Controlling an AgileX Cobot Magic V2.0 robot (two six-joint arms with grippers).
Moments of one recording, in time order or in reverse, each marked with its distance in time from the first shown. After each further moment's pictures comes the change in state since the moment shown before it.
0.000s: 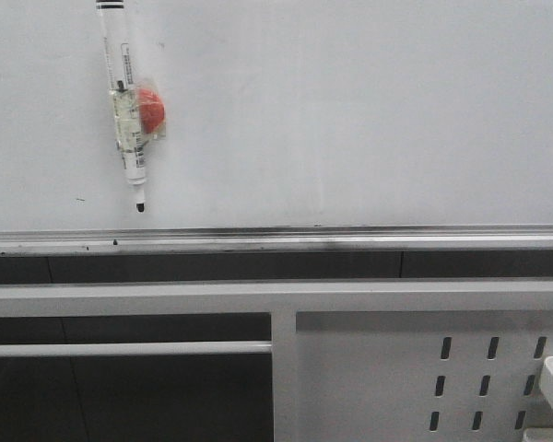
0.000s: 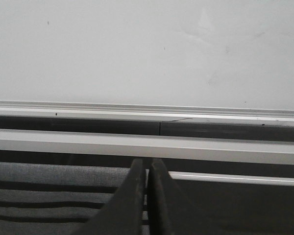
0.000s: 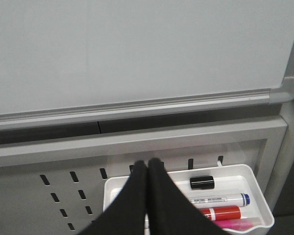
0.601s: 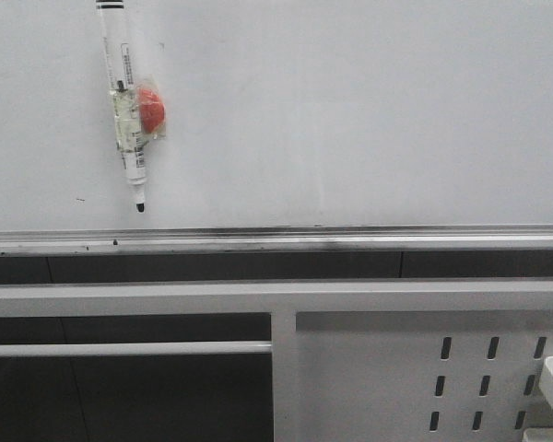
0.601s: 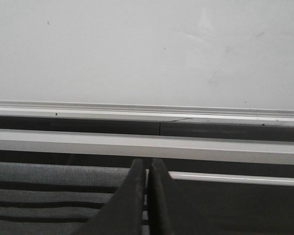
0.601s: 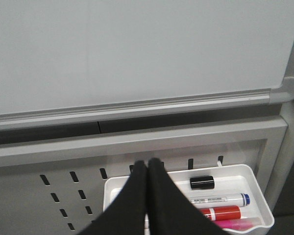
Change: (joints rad) left arm 0.000 0.000 0.000 0.000 0.000 0.000; right arm 0.000 0.000 0.000 0.000 0.000 0.000
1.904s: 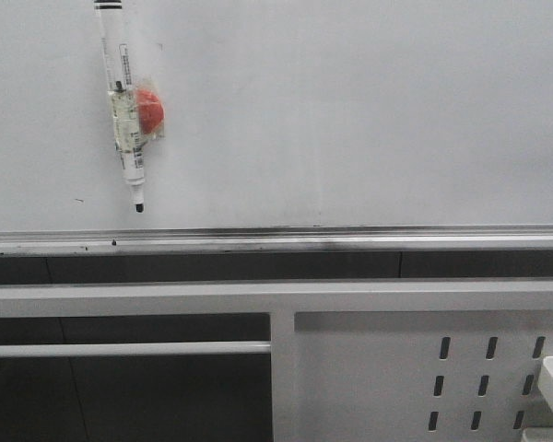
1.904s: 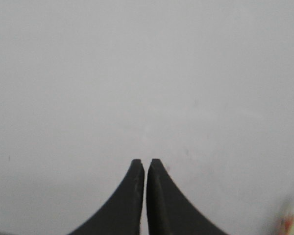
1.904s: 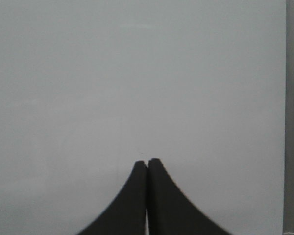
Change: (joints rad) left arm -0.043 0.024 -0.158 -0.304 -0.276 -0.009; right arm 0.000 0.122 -0.360 -0.033 -0.087 0.094
